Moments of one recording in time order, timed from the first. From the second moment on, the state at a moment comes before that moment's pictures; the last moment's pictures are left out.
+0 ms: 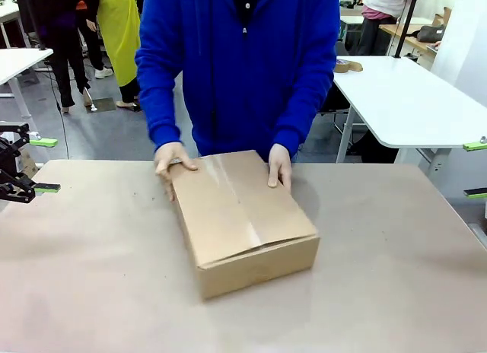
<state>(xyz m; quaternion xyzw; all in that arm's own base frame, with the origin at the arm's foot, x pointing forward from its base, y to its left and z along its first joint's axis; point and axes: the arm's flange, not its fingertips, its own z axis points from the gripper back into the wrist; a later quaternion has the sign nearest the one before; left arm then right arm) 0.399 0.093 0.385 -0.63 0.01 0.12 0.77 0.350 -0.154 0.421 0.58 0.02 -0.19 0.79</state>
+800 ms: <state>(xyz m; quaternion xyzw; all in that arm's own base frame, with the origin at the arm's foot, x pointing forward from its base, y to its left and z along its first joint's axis) 0.399 0.093 0.385 -0.63 0.01 0.12 0.77 0.350 -0.154 0.421 0.58 0.02 -0.19 0.79</state>
